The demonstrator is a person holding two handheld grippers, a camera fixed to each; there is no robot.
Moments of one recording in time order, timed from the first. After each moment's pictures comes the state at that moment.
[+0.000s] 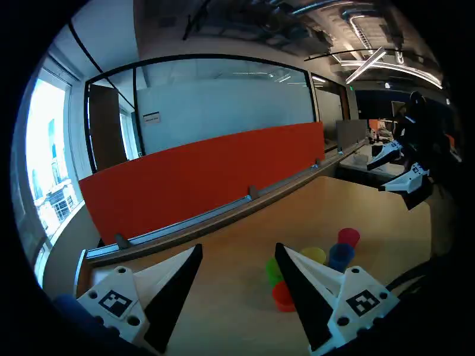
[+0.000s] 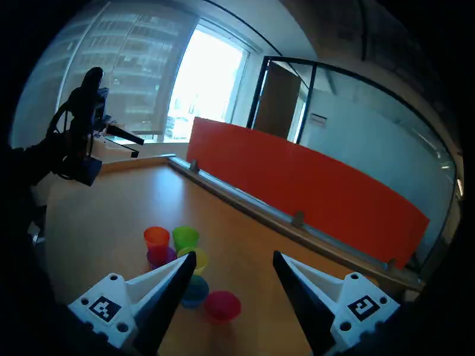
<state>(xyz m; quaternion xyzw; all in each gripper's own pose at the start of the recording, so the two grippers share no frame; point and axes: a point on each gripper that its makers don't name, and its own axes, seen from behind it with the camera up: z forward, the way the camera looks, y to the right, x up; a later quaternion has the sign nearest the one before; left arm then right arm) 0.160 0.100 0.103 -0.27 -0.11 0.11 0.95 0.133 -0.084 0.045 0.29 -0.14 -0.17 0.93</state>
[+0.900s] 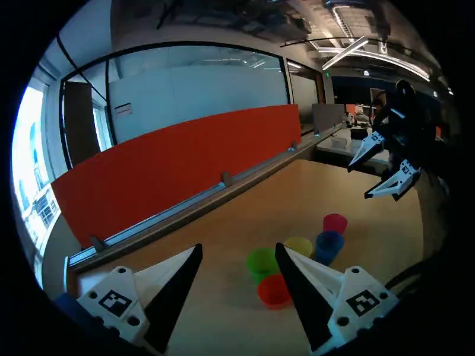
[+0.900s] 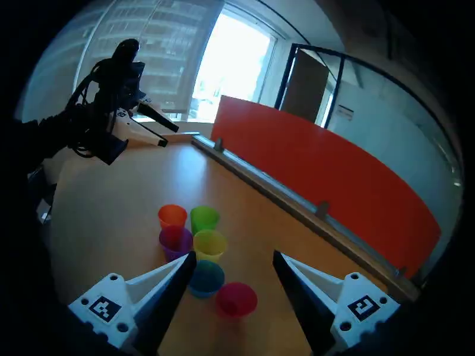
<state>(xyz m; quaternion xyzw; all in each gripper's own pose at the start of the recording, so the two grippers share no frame) 0.125 0.146 0.119 -0.34 -0.15 0.14 0.92 0.084 -0.109 0.049 0.35 -0.19 -0.21 0.89</state>
